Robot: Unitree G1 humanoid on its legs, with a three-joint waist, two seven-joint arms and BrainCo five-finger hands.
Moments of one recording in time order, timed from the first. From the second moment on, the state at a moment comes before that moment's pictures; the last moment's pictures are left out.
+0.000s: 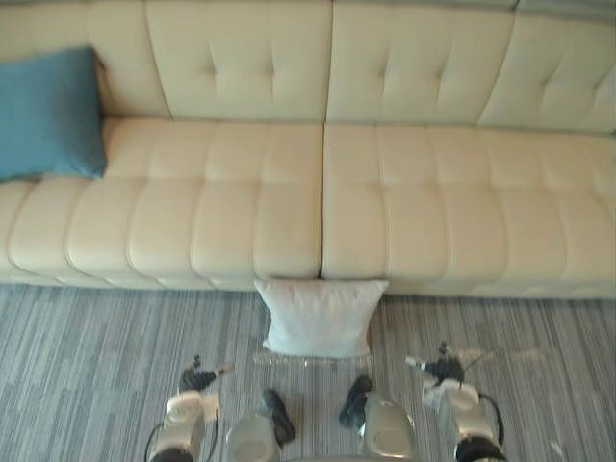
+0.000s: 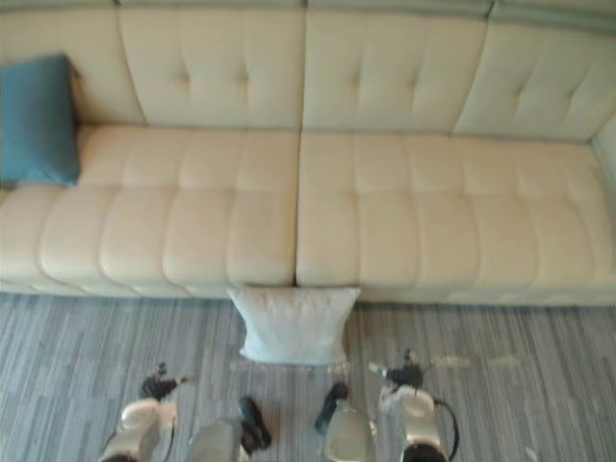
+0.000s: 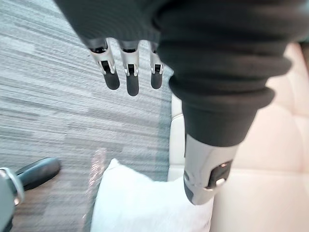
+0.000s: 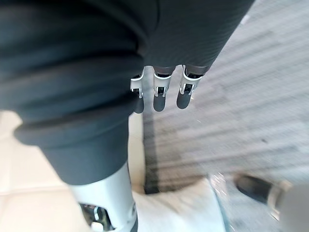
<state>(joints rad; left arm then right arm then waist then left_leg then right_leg) -0.11 0.22 0.18 0.90 -0.14 -0.10 0.16 -0.15 -0.16 -0.24 0.79 -0.02 -0.05 -0.18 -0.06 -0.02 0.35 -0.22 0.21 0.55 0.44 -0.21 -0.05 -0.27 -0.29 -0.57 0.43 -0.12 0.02</state>
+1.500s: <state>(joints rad) -0.80 0.41 0.25 0.68 -0.33 -0.15 0.26 -0.85 -0.29 -0.13 0.57 0.06 -0.04 -0.32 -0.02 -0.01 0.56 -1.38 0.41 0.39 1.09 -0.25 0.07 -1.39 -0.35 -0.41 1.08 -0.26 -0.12</state>
